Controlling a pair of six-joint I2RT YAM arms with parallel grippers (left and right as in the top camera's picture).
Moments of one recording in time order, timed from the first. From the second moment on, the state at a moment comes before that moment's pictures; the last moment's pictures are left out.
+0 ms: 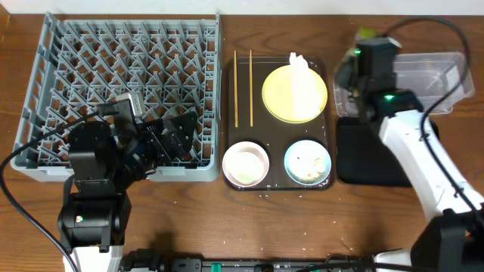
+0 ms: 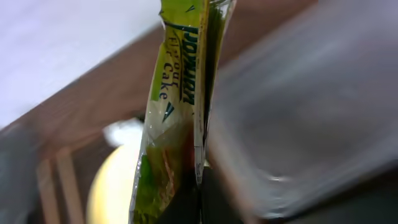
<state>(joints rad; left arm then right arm) 0.02 0.82 0.88 -0.54 0.52 -0.49 0.15 1.61 1.24 -0.41 0.23 0.71</state>
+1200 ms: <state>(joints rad) 0.02 0.82 0.88 -0.54 0.52 -0.49 0.33 1.92 1.23 -0.17 0.07 0.15</state>
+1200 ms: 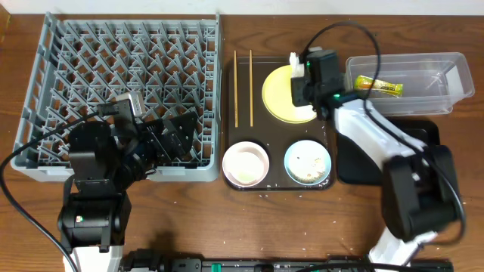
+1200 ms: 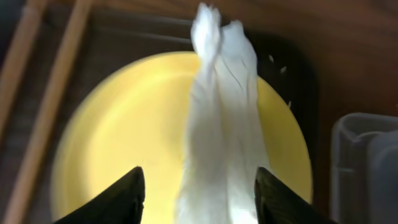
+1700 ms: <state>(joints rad) 0.02 0.82 0.88 -0.55 0.52 -0.49 0.33 2.04 1.24 -0.23 0.13 0.22</state>
